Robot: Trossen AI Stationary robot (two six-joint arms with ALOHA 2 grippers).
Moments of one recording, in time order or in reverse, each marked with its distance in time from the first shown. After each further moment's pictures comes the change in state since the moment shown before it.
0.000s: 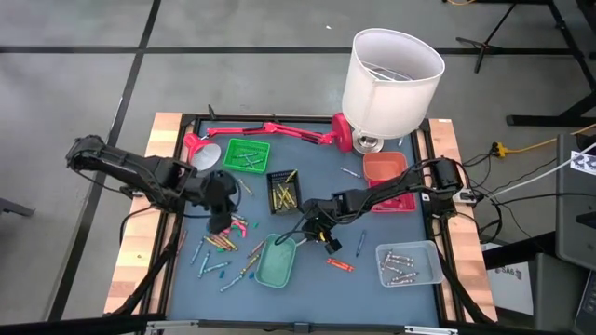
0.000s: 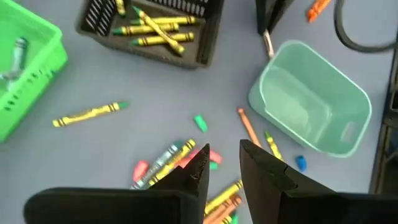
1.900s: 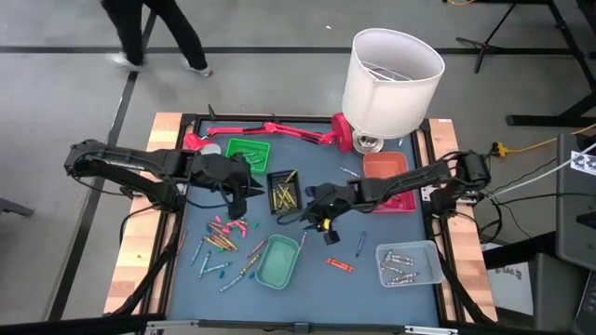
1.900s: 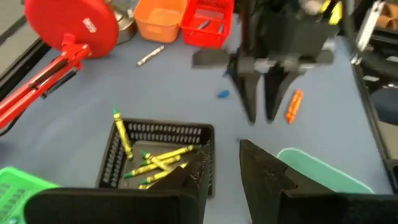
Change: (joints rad) left arm 0.183 0.029 0.001 0.415 -0.003 0.403; right arm -0.032 -0.241 -0.016 0.055 0.064 0.173
